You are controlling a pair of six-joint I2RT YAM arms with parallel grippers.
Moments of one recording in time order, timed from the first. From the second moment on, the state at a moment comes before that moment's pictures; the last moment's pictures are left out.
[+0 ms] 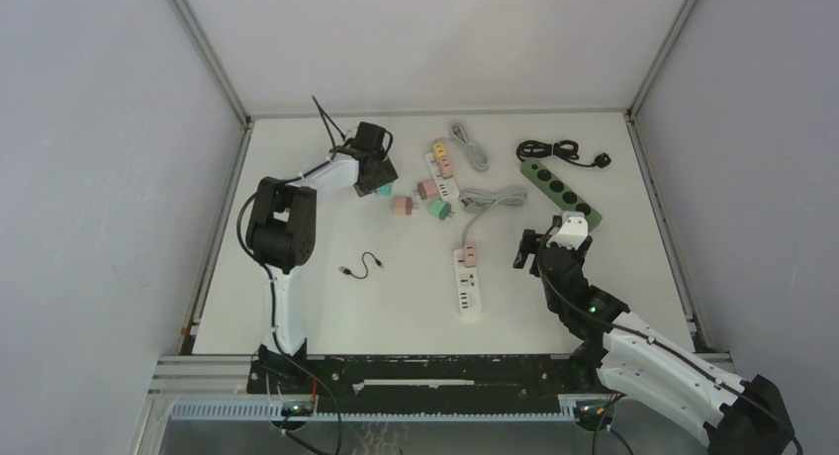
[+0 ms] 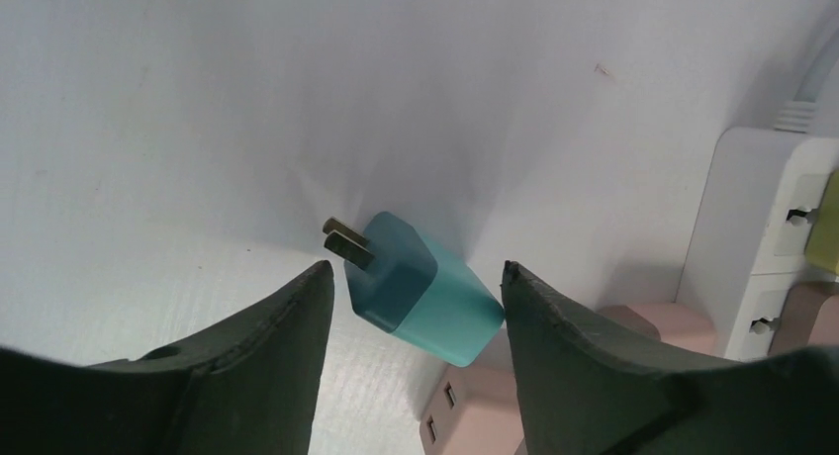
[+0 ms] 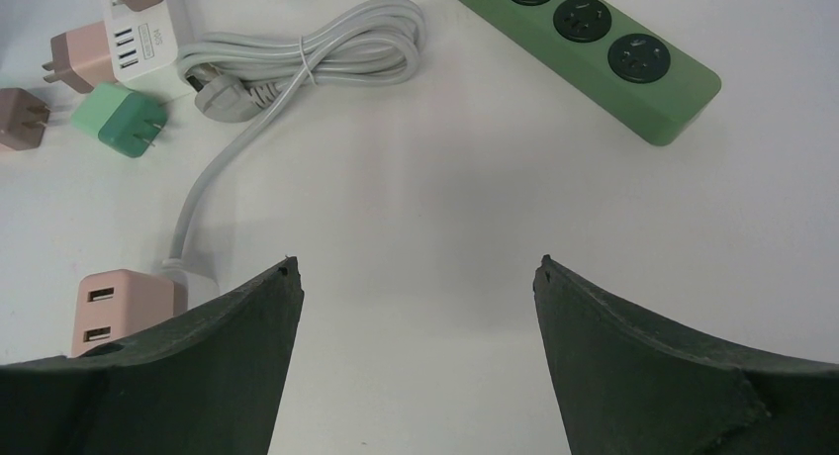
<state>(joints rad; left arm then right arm) -0.34 2.12 1.58 -0.43 -0.21 -0.73 0.70 0.69 0.33 -0.12 0.69 0.41</state>
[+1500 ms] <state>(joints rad) -0.29 1.96 1.42 -0.53 -0.13 -0.54 0.70 0.70 0.33 -0.11 0.65 0.40</state>
